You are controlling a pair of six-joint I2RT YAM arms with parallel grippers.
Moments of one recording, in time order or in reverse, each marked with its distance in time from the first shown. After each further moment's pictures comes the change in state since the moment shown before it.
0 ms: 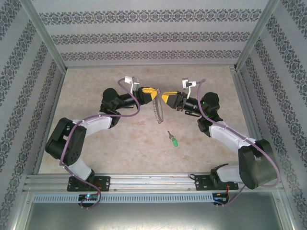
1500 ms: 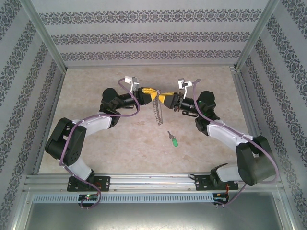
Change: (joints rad) left arm 0.003 0.000 0.000 -0.003 0.023 -0.023; right arm 0.034 0.046 0.036 -0.037 0.011 -0.026
